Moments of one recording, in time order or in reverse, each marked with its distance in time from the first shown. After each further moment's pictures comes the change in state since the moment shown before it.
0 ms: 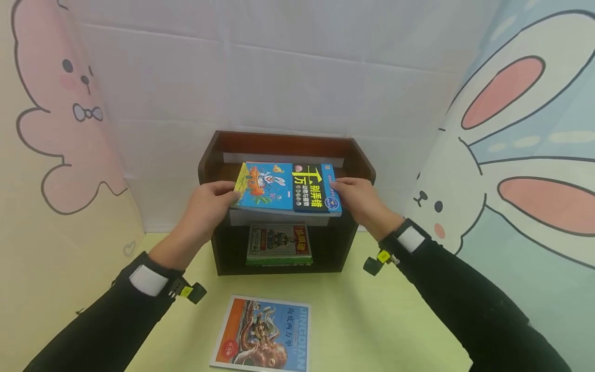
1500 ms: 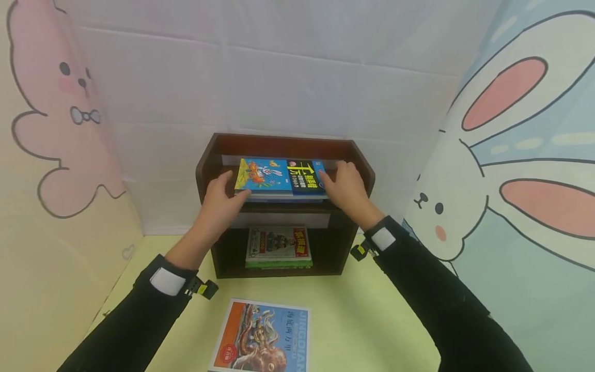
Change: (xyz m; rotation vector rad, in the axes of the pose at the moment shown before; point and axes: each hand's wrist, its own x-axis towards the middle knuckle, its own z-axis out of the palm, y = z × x) left_hand 0.020 -0.015 0.015 0.179 0.027 0.140; right_hand 0.034 0.004 0.019 -0.673 0.232 -0.447
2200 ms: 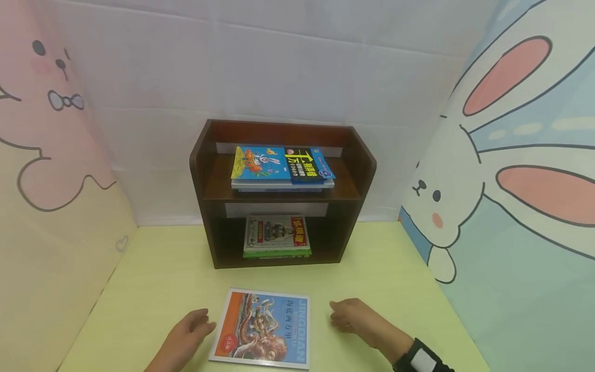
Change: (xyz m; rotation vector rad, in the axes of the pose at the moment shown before) left_hand -0.199 -0.190 0.035 0.013 -0.230 -0.468; right_hand -0.255 0.103 0.070 0.669 -0.678 0.643
